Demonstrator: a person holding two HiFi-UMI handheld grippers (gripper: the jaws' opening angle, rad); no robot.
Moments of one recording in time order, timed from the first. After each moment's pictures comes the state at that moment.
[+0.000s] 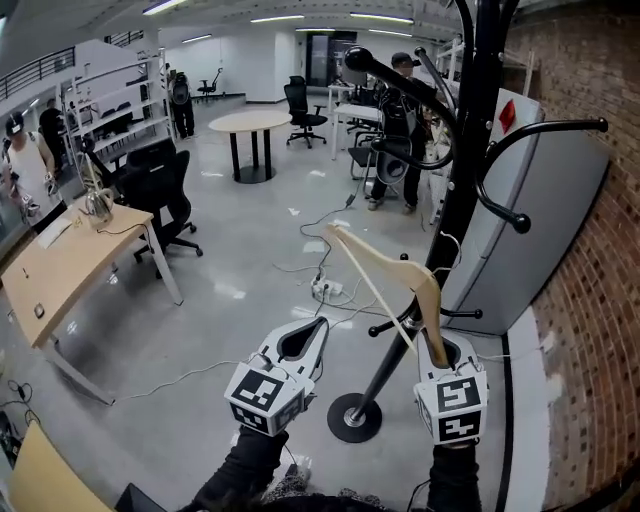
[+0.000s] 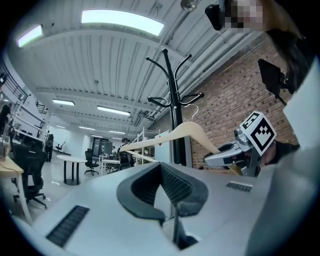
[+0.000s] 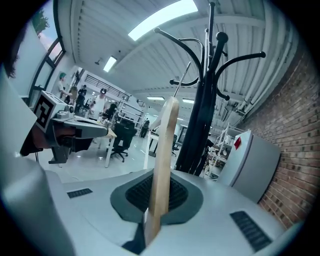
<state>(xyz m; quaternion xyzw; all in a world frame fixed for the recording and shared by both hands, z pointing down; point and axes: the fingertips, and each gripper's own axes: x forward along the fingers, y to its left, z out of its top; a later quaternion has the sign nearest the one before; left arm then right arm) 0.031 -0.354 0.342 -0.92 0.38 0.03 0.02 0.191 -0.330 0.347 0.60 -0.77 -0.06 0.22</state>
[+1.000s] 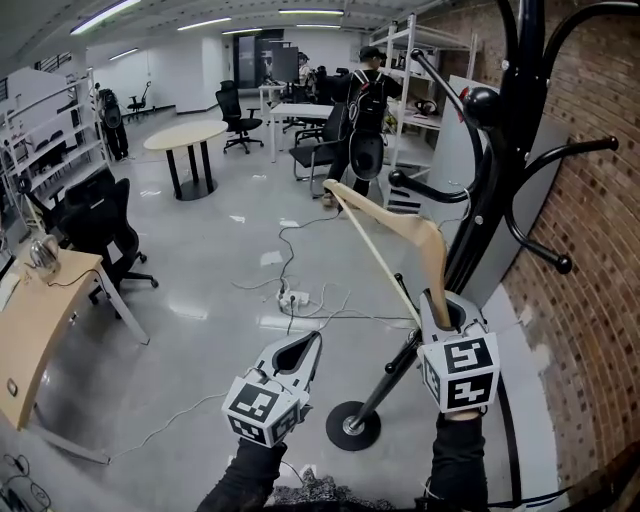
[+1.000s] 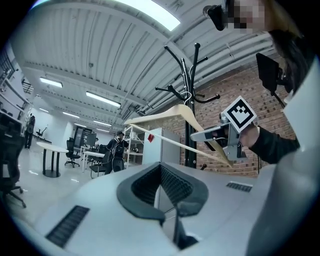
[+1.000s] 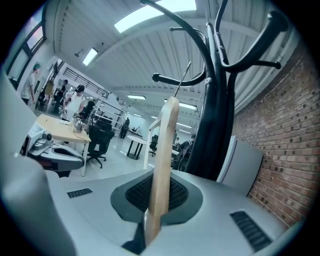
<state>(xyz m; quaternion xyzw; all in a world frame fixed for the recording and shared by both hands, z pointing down) 0.006 -0.453 0.361 -0.96 0.28 0.03 -0.02 0.172 -0.435 0.283 0.70 -0.69 -0.06 0.19</state>
